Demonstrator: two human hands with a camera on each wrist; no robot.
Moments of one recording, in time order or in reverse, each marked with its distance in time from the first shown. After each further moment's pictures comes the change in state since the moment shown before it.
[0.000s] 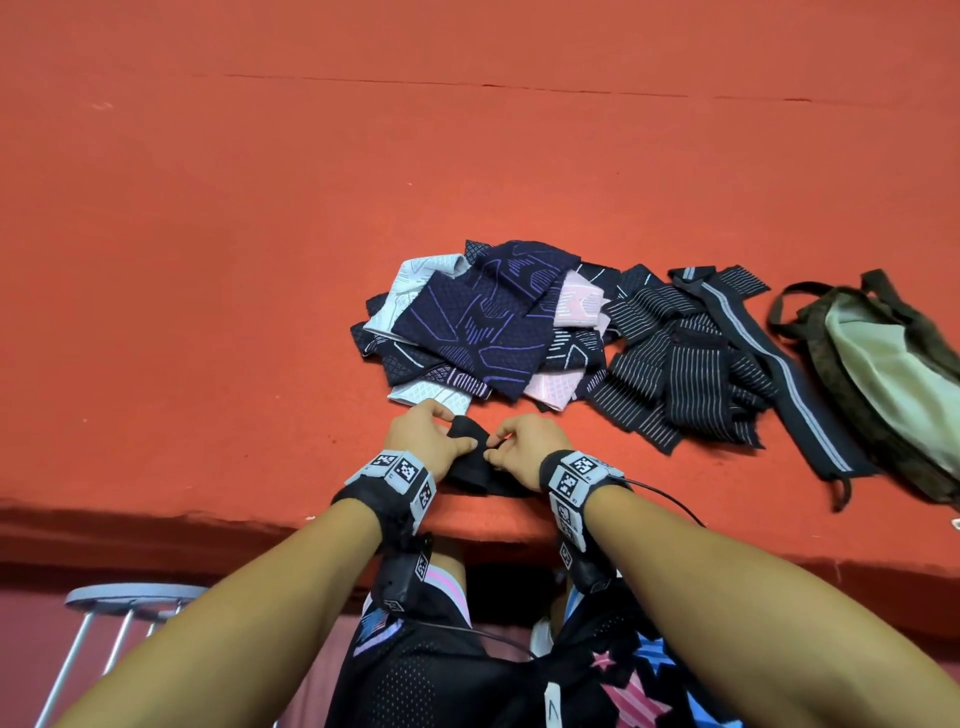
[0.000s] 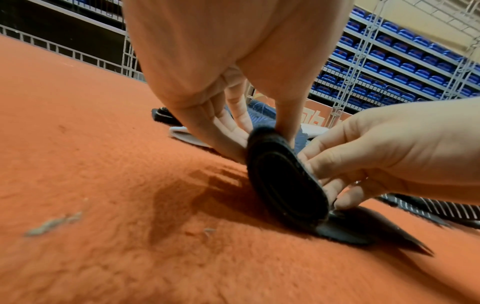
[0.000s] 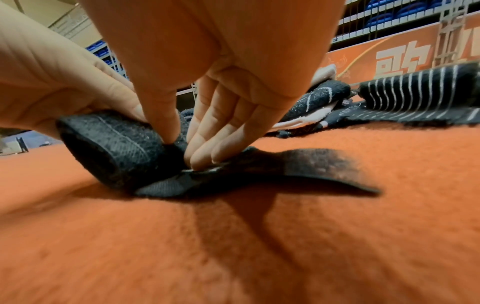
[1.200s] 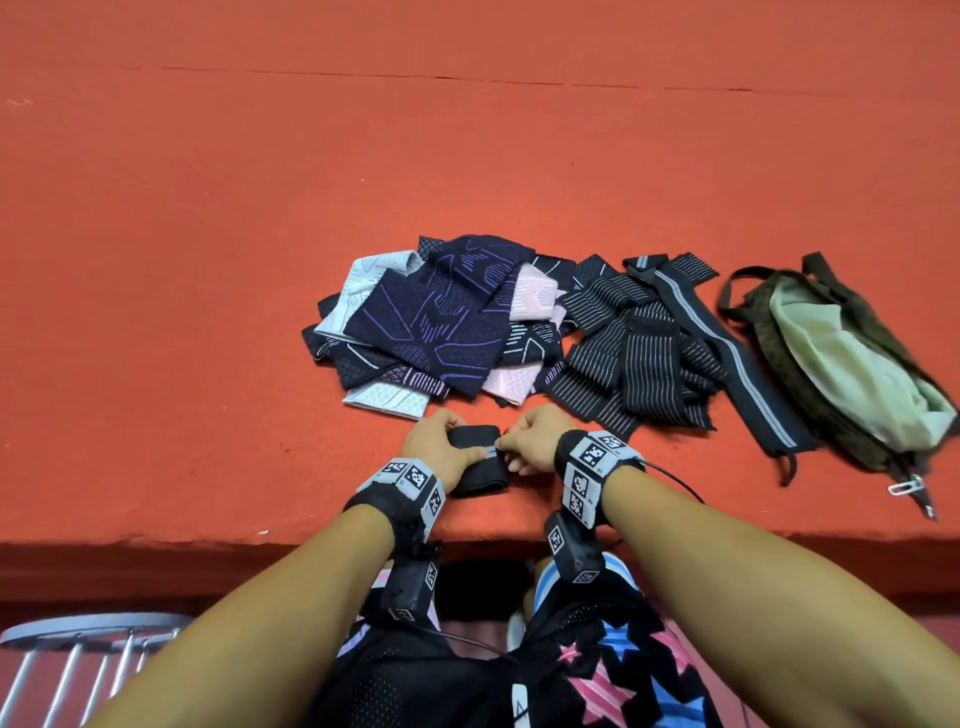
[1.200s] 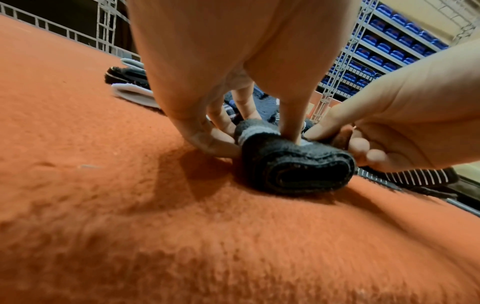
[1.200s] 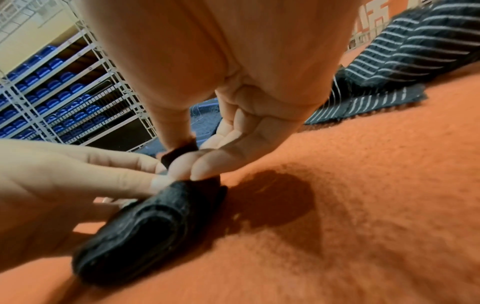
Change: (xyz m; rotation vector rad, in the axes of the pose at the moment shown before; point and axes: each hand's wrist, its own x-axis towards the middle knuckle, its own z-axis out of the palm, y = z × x) left_hand -0.003 0.019 0.063 -0.022 -0.098 0.152; right_hand -0.012 0.036 -0.040 0.391 -0.032 0.329
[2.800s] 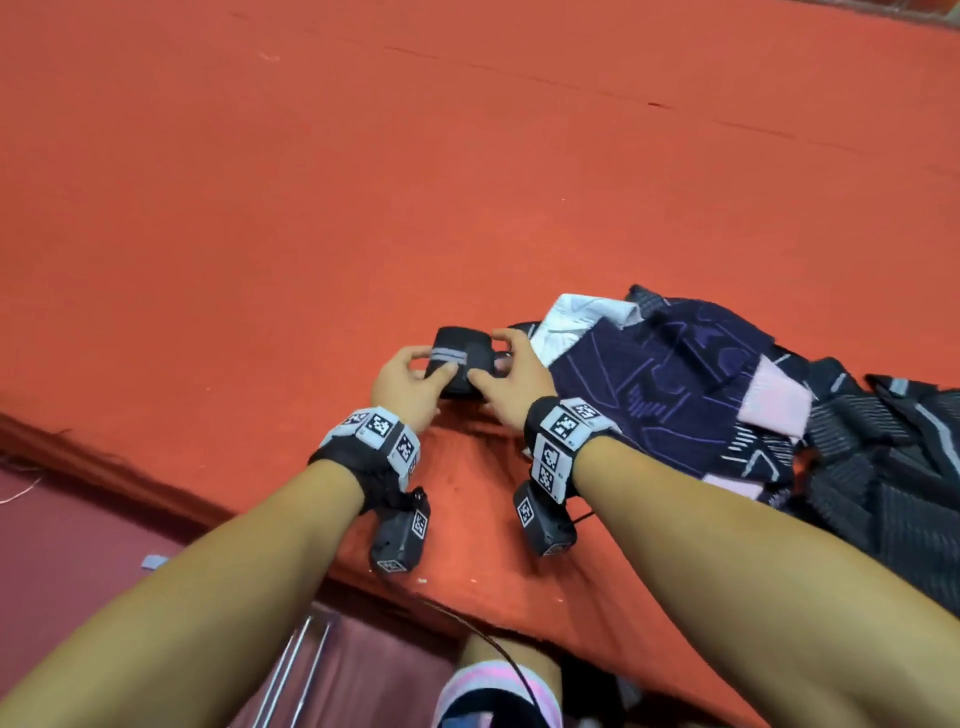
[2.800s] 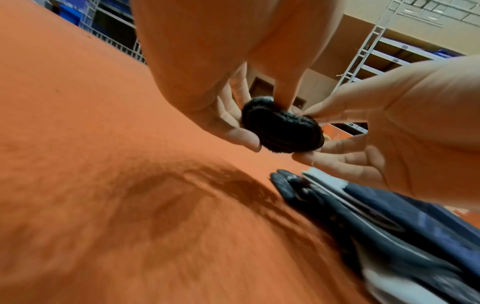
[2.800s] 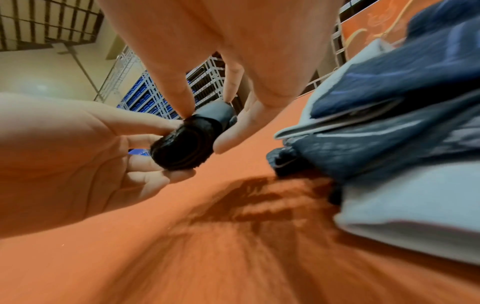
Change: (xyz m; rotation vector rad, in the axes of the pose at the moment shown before) left_hand 0.081 -0.122 -0.219 -0.540 0.473 -0.189; right_hand 0.073 -0.224 0.179 0.021 -0.016 -0.527
